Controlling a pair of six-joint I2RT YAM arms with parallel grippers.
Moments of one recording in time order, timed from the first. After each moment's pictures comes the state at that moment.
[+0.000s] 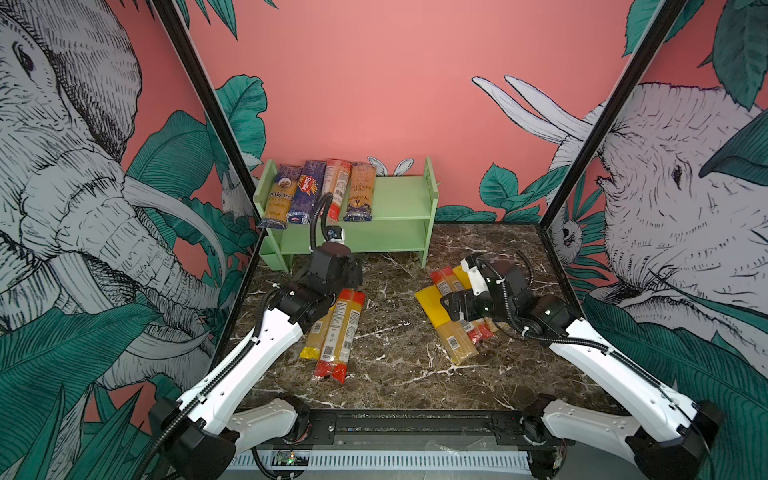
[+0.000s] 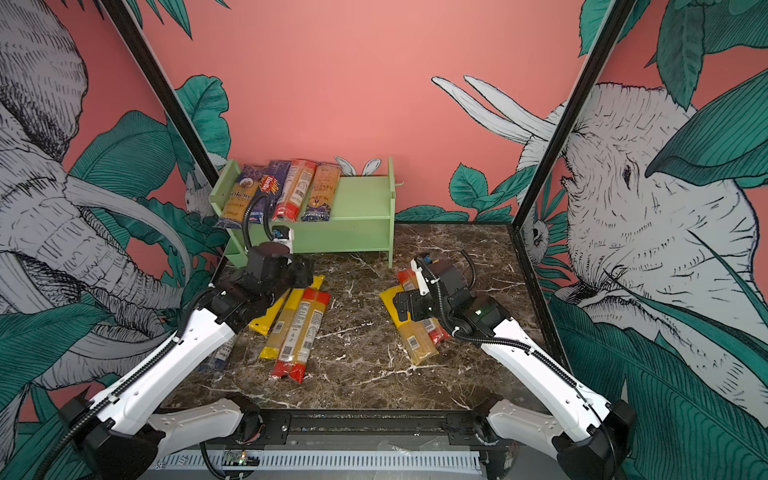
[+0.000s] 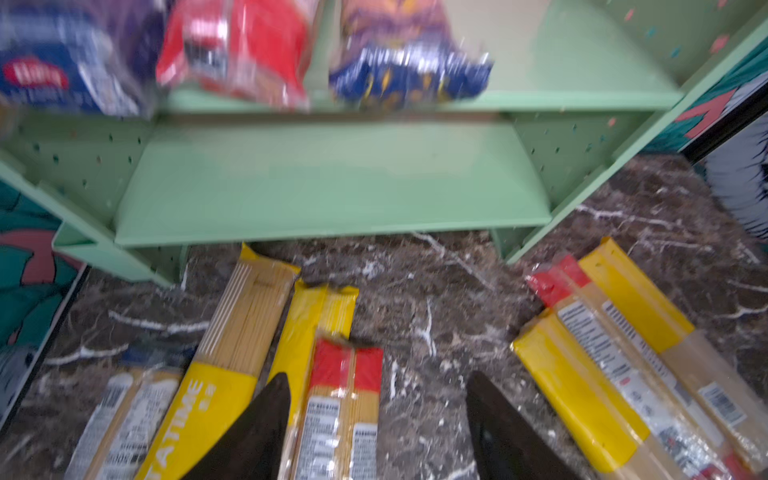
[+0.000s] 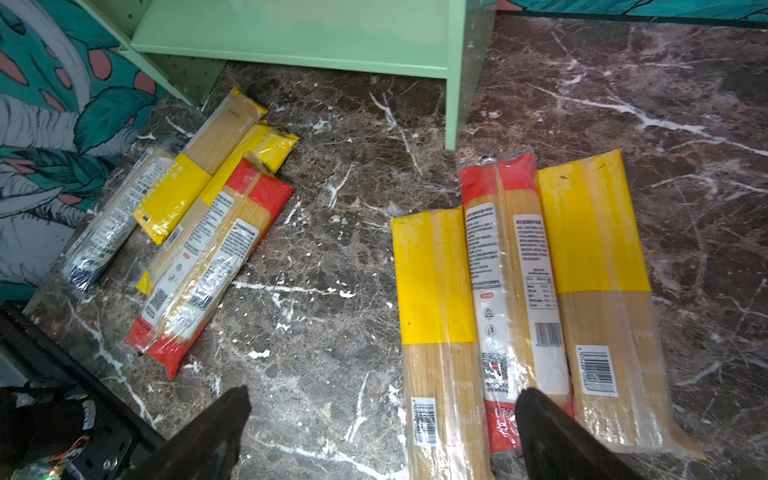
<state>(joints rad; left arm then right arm) -0.59 1.08 1.06 -0.58 -0.36 -0.36 0.70 1.09 1.07 -0.72 0.01 0.33</state>
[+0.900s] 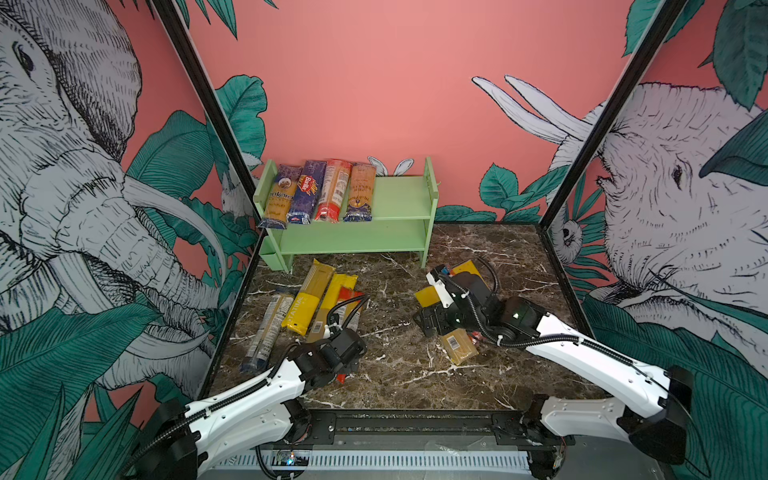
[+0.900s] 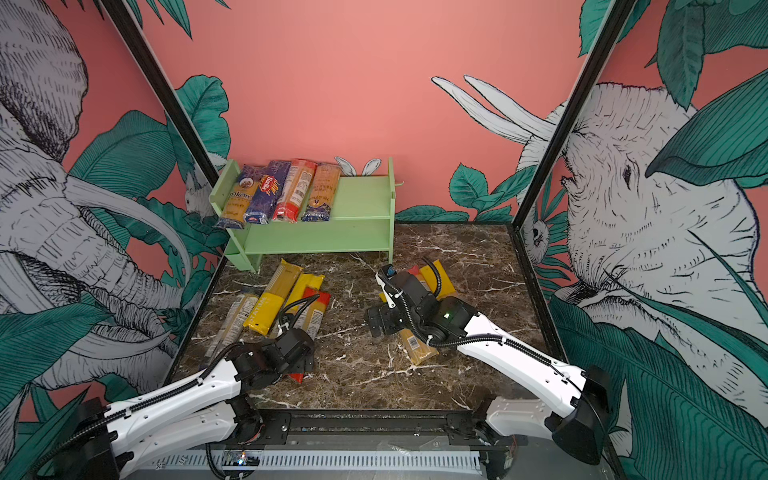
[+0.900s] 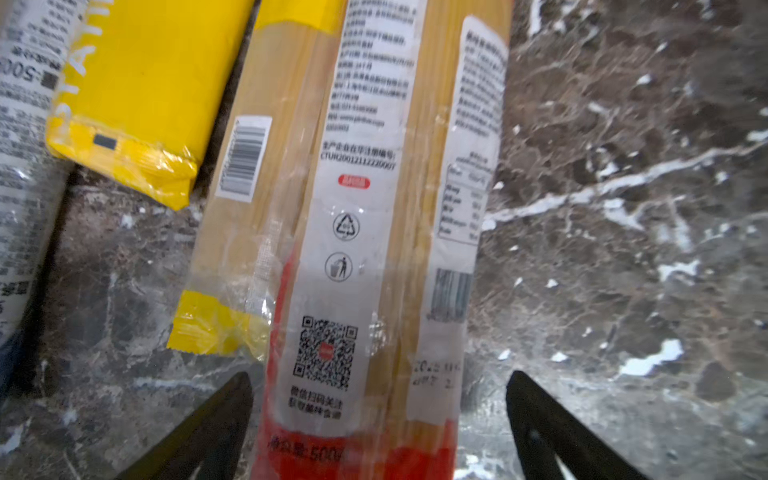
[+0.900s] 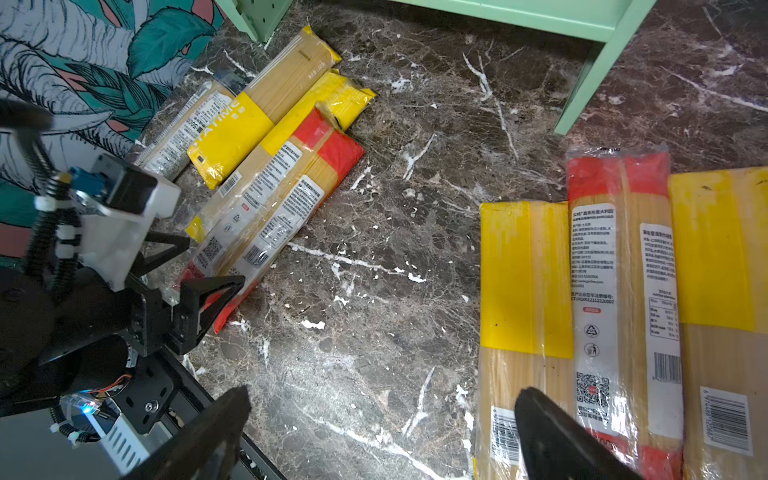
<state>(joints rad) -0.89 0.92 0.45 -0.75 -0.46 -0.79 0.92 1.21 1.13 -0.69 0.07 0.39</state>
